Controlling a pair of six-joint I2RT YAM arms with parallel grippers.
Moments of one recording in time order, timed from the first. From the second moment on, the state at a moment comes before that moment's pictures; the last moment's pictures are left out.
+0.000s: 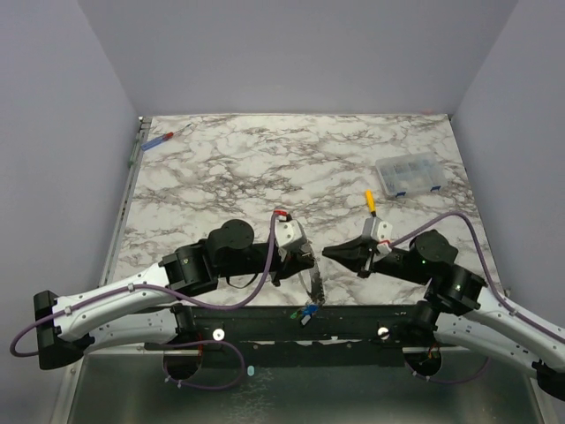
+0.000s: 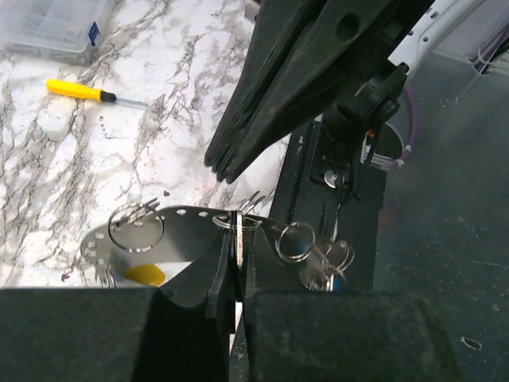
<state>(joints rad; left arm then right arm) -1.16 0.89 0.85 -0.20 0.19 -0.09 0.98 0.56 0.62 -0.07 -0.28 -0.15</state>
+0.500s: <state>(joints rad) -1.16 0.92 0.86 -0.27 0.13 -0.12 0.98 0.61 0.65 -0.10 -0.21 -0.11</state>
